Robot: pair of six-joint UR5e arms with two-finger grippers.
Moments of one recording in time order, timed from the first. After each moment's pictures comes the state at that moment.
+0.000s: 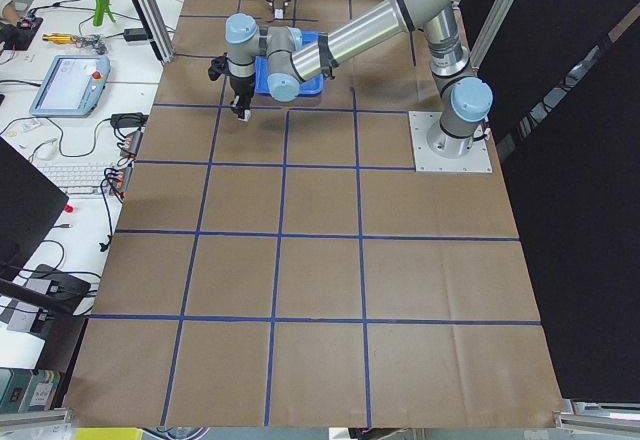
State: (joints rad) left arm -1.55 -2.03 -1.65 -0.93 1.60 0.58; right arm 1.22 -0.97 1.72 -1.99 -0.91 -2.09
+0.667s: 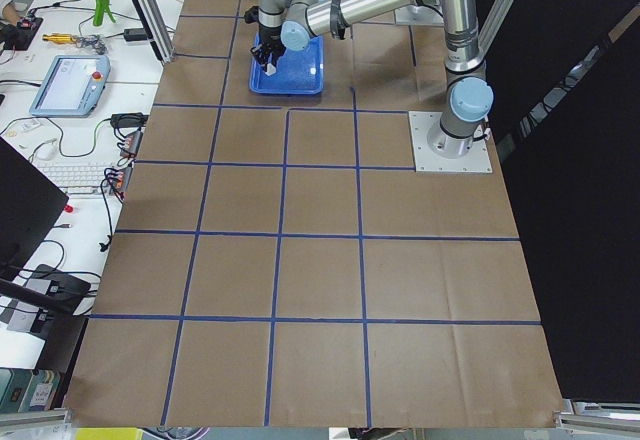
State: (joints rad) left arm -1.82 -2.01 -1.67 -0.93 1.65 0.99; right arm 1.23 -1.03 1.71 -2.00 -0.91 -2.08
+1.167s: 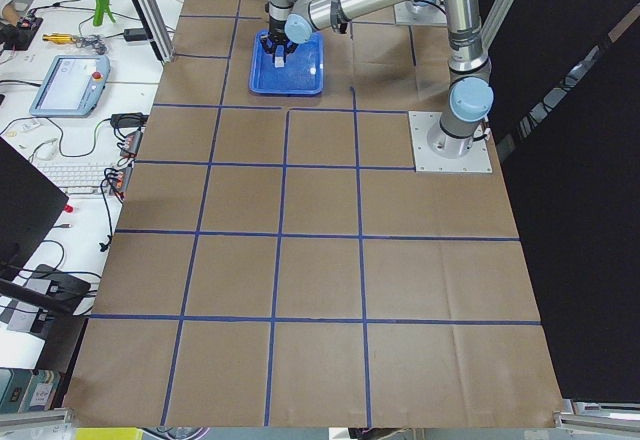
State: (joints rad) left arm -1.89 -2.03 -1.73 -0.83 1.61 1.20; right arm 1.23 -1.17 1.76 -1.99 -0.91 -2.03
